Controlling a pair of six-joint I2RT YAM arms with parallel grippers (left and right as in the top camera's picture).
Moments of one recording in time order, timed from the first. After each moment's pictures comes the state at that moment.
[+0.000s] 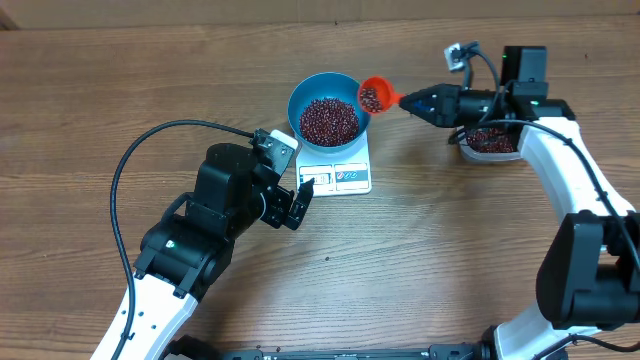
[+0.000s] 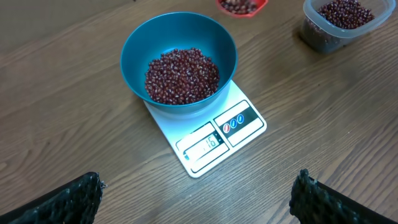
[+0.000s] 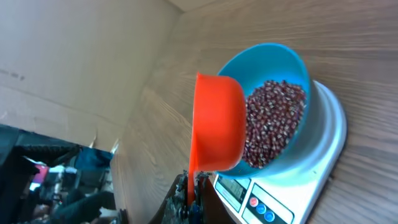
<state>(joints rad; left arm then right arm) -0.45 1.07 0.97 -0.58 0.07 0.06 -0.02 1.79 1.33 -0.39 -1.11 0.12</state>
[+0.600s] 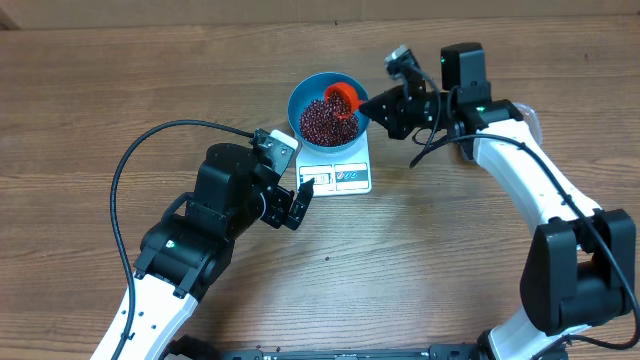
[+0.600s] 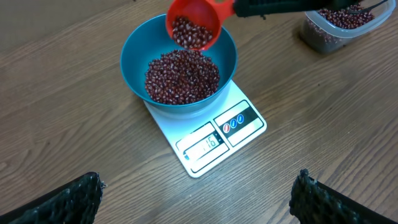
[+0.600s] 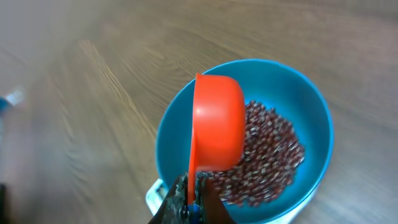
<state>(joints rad) -0.45 1.07 0.97 -0.58 0.07 0.06 0.19 1.79 1.33 -0.31 -0.79 -0.19</state>
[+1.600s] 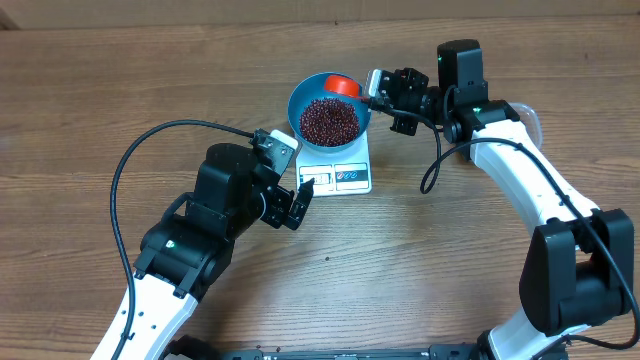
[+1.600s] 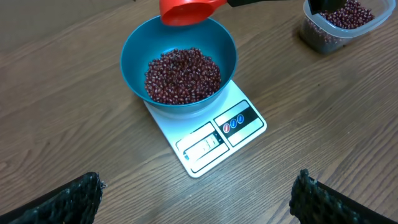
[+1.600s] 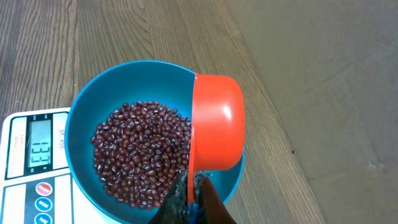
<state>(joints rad) -0.45 1.07 0.97 -0.58 0.07 0.06 0.21 1.79 1.33 -0.24 -0.68 -1.03</state>
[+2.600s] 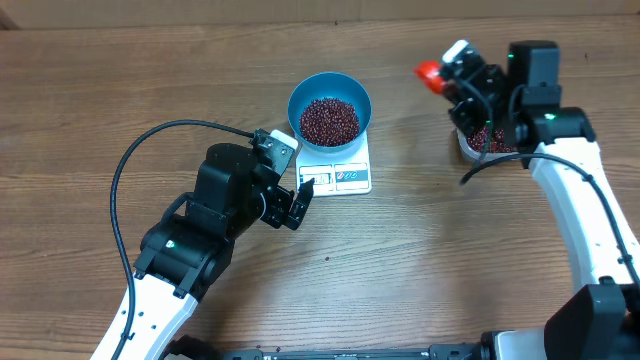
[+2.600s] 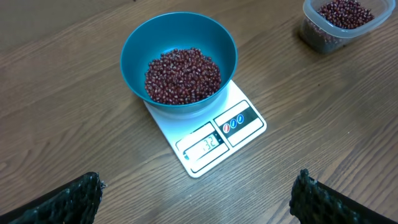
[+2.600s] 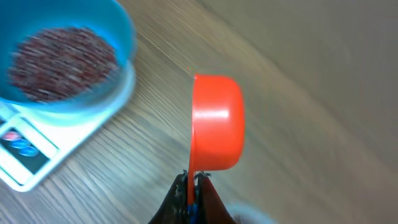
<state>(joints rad) -0.45 1.07 0.97 -0.58 0.07 0.06 0.01 1.58 1.33 -0.54 -0.33 -0.65</state>
